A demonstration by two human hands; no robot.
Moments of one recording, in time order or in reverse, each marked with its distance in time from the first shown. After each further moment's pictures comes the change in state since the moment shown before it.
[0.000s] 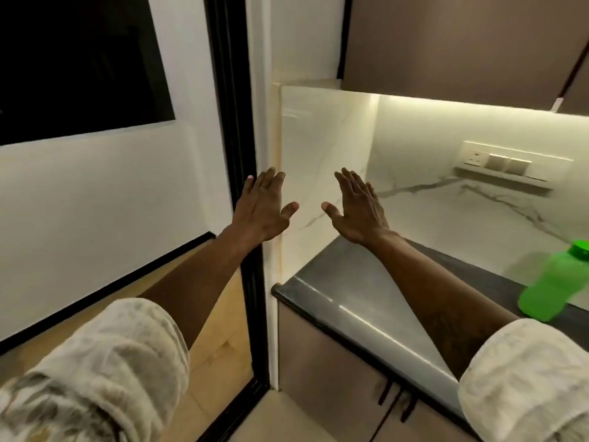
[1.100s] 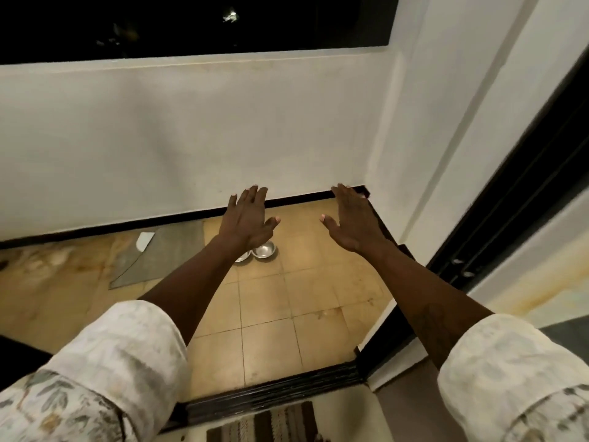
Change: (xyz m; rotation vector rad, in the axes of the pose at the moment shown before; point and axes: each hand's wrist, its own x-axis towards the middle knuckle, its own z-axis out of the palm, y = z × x) left_hand -0.144 -0.419 -0.001 0.177 -0.131 -0.741; right_hand 0.130 -0.327 0.346 0.297 -0.471 -0.549
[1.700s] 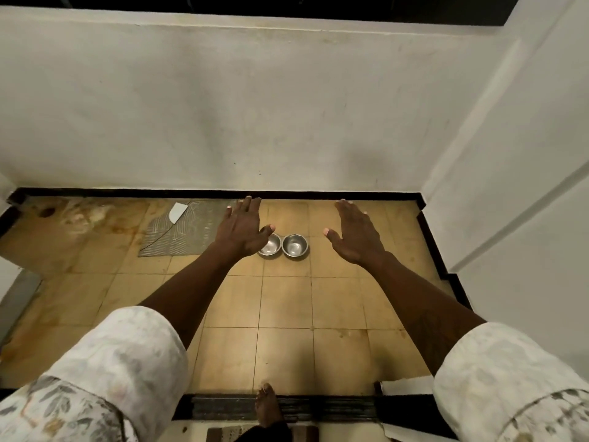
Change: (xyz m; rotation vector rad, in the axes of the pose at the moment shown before) left_hand 0.105 -0.157 0.044 -0.067 -0.079 -0.312; right_hand 0.189 -0.032 0.130 0.045 -0.214 -0.096
